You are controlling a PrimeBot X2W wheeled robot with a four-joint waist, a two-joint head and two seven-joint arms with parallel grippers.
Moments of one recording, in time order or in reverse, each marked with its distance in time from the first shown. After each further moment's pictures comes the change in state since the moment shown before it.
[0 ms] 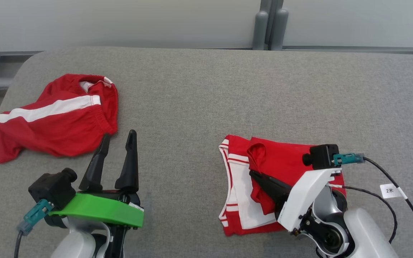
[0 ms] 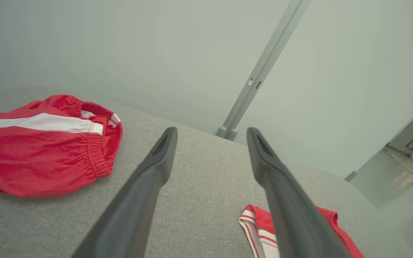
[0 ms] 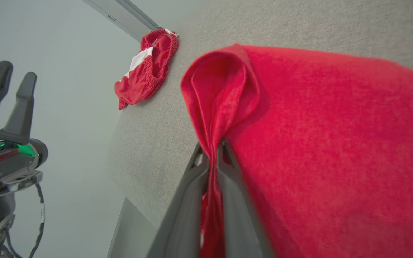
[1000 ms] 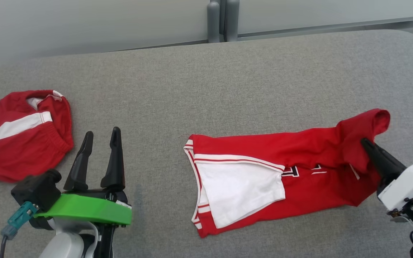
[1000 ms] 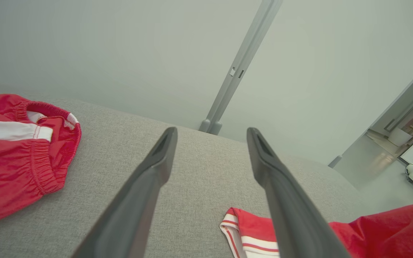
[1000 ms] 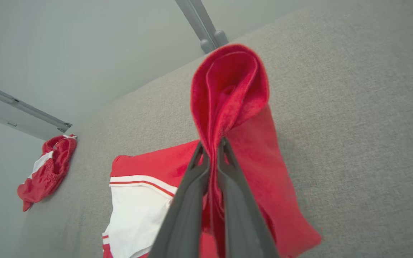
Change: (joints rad) left arm 0.018 0.023 0.043 -0.031 0.006 0.028 -0.003; right arm 0.086 -0.069 -0.465 -0.240 -0.067 0.000 0.104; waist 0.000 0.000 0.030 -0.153
